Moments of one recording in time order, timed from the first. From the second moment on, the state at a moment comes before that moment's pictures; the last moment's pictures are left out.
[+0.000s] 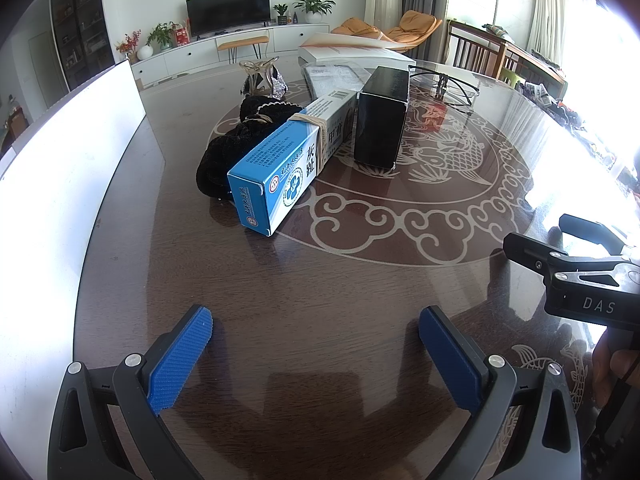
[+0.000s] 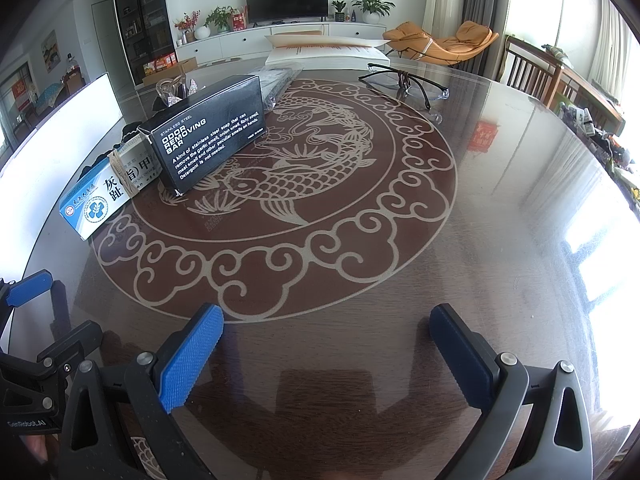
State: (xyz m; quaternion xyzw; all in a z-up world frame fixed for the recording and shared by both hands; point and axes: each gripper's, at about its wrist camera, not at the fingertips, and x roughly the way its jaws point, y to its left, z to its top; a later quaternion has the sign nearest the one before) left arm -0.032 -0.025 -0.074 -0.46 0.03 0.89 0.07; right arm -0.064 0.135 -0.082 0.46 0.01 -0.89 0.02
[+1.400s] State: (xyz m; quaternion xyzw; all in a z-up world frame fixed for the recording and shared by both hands) left arm -0.036 -0.064 -0.075 -0.46 0.01 0.89 0.02; right arm -0.140 0.081 -0.008 0.44 -0.06 -0.89 0.08
